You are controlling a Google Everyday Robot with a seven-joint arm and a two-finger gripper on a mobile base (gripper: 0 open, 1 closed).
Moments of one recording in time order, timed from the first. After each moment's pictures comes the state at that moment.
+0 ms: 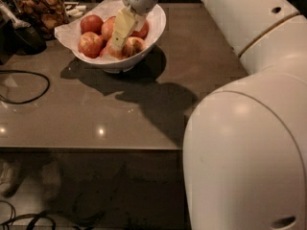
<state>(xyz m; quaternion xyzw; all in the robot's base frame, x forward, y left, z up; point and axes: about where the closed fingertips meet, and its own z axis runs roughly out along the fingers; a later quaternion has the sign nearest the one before) 0.660 0.056 0.961 -0.53 0.82 0.12 0.17</state>
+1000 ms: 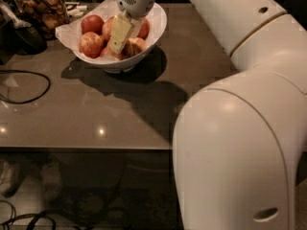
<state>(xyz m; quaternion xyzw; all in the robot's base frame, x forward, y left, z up) 0.659 0.066 0.948 -0.53 0.83 0.11 0.15</state>
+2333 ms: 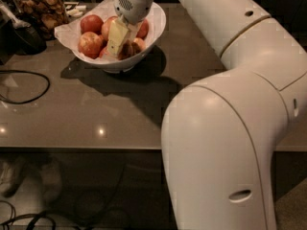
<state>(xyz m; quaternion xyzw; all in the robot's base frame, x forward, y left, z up) 0.668 0.075 0.929 -0.53 0.83 0.13 0.13</state>
